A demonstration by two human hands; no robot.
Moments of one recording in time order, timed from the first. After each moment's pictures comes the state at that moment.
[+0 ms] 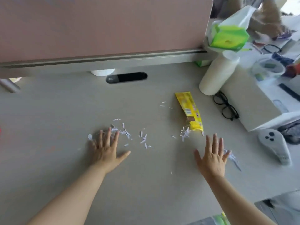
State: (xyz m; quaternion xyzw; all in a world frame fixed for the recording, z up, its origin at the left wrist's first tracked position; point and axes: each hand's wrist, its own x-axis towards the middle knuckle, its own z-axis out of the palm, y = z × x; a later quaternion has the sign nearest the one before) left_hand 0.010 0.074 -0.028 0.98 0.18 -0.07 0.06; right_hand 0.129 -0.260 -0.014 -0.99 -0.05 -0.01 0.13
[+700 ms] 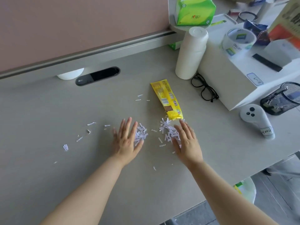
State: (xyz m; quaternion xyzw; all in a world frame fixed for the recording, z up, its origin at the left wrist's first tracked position) left_hand 0.085 -0.020 -0.023 0.99 0.02 0.01 0.11; right_hand 0.135 -0.256 -0.008 -0.94 -0.19 -0.03 0.27
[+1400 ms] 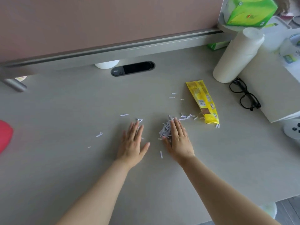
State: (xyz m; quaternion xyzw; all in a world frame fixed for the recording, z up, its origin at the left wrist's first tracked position) left_hand 0.033 0.044 -0.026 0.99 0.08 0.03 0.15; right_hand 0.119 -0.129 -0.016 -0.93 -0.25 0.08 0.25
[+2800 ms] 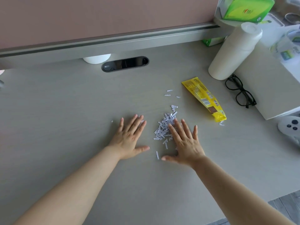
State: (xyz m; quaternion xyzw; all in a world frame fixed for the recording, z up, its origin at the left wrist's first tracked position) left_hand 0.064 0.070 -0.029 0.99 -0.10 -0.06 0.06; right_hand 0.129 -0.169 -0.021 -0.93 -0.35 0.10 0.07
